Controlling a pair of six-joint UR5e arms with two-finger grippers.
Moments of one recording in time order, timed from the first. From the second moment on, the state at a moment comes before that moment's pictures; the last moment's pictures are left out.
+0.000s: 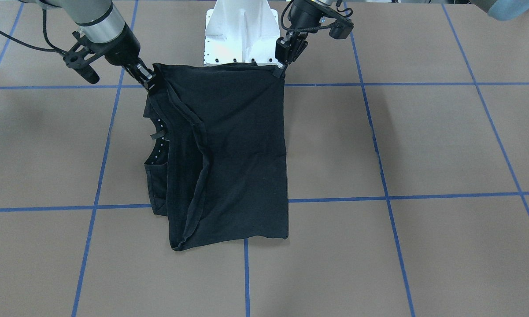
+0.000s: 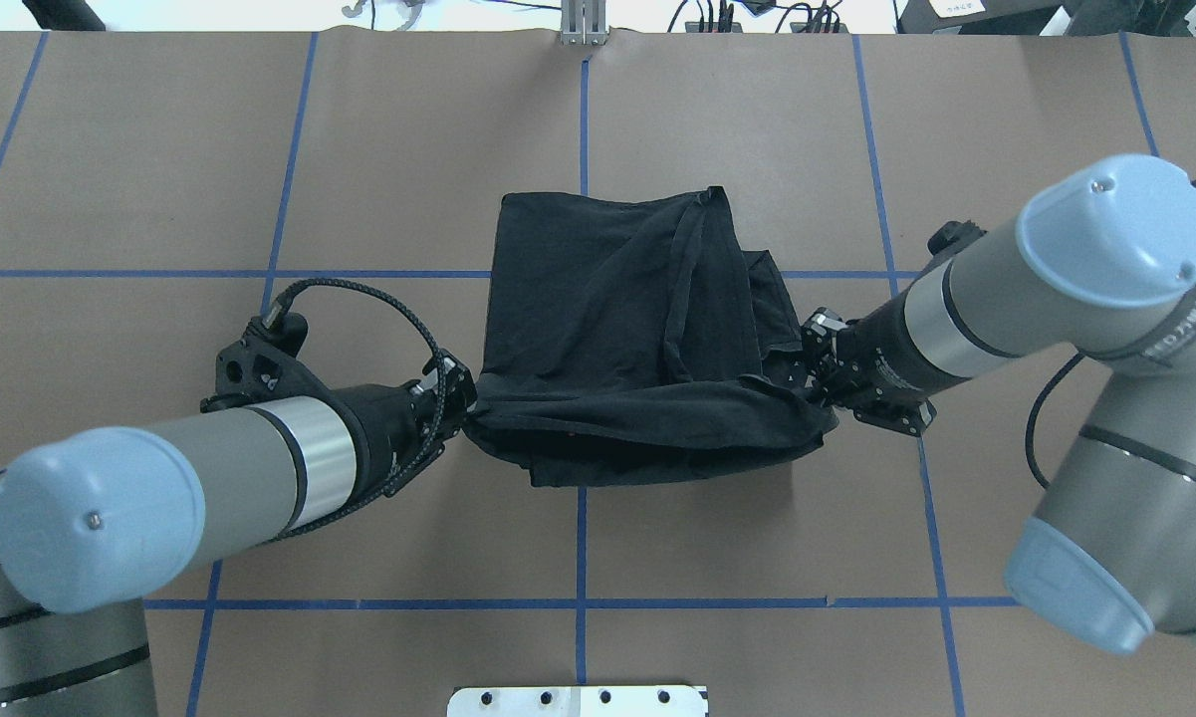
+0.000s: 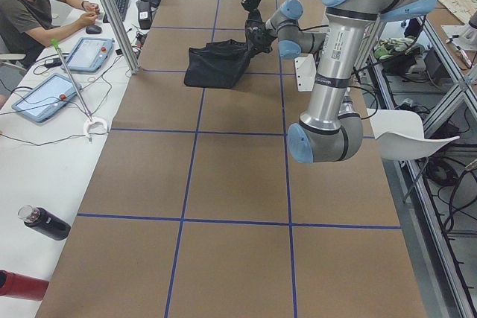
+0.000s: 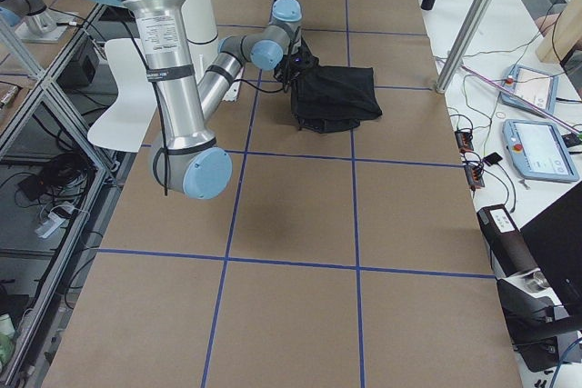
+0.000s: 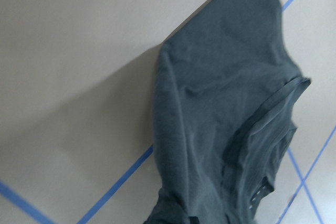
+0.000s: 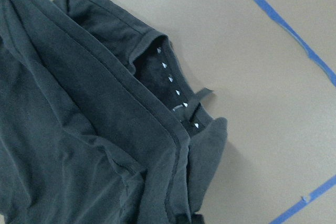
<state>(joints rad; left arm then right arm) -0.36 -1.95 -2.19 -1.86 -1.45 -2.20 0.69 -1.25 2.12 -1.58 2.09 1.91</state>
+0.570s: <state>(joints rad) -0.51 -2.04 -1.98 -1.89 -1.49 -2.07 0.79 -1.11 1.92 -1.58 2.14 1.80</state>
